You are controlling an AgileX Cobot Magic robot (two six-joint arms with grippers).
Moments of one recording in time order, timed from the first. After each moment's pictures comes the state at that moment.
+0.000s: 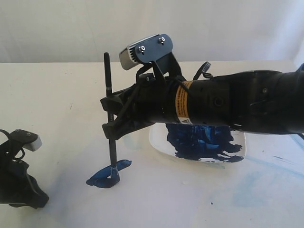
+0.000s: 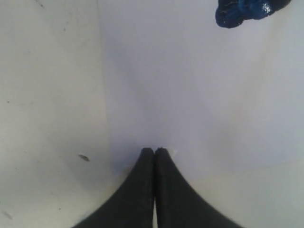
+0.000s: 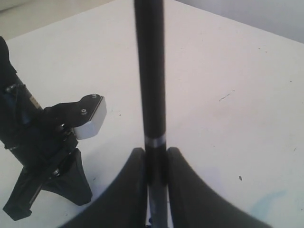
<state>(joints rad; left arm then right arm) -0.11 1.58 -0.54 -0.83 0.60 1.17 0.83 1.54 -0.88 -1.11 -0.42 1.08</state>
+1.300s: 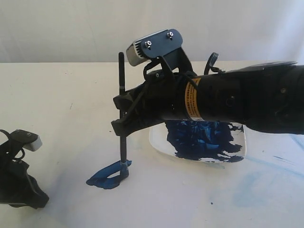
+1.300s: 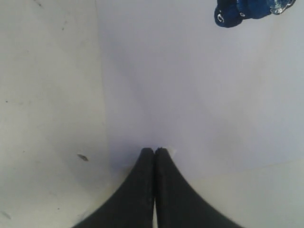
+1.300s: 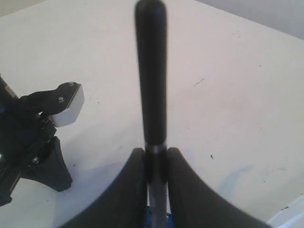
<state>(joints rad) -0.11 1.58 -0.54 -0.83 0.60 1.17 0.83 1.47 -0.89 -1.35 -0.30 1.31</state>
